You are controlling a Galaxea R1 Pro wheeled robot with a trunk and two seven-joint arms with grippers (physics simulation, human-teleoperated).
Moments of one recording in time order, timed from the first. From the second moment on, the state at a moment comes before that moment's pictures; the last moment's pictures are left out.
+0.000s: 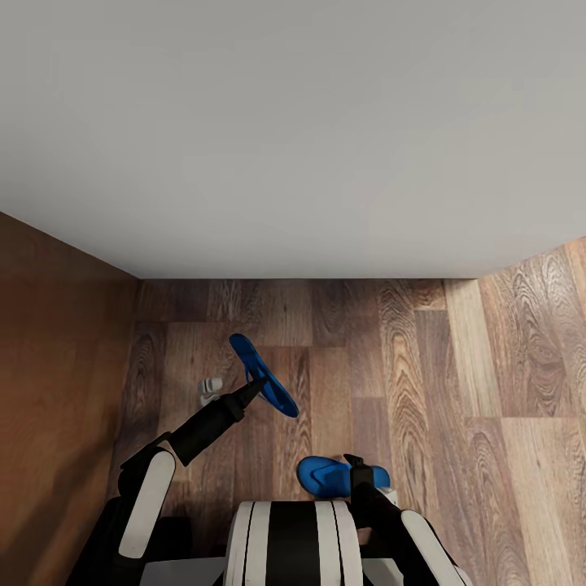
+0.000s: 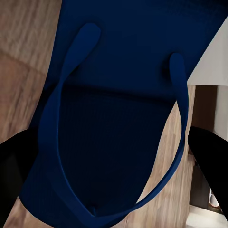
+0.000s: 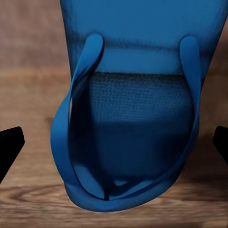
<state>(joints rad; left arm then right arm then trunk) -0.32 -0.09 0.05 -1.44 0.61 0.53 -0.64 -0.22 0.08 0.12 -1.13 -1.67 0.09 -0.39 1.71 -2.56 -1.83</state>
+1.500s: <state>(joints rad) -0.32 -0.09 0.05 -1.44 0.61 0.53 -0.64 -0.22 0.08 0.12 -1.13 -1.67 0.09 -0.39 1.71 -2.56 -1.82</state>
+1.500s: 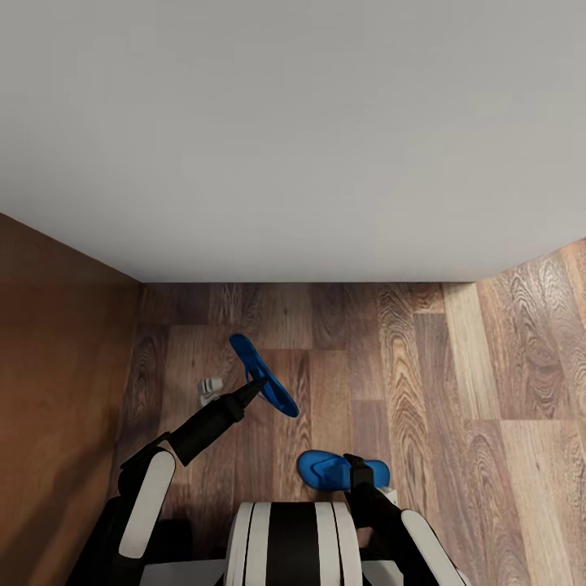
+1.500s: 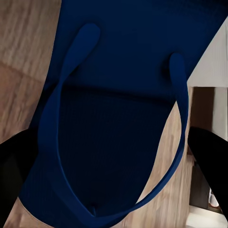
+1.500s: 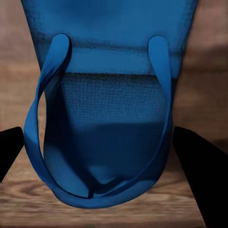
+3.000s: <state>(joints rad) -0.32 -0.09 0.05 -1.44 0.61 0.53 -0.63 -0.22 0.07 0.12 -1.19 -1.67 0.08 -0.39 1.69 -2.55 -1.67</state>
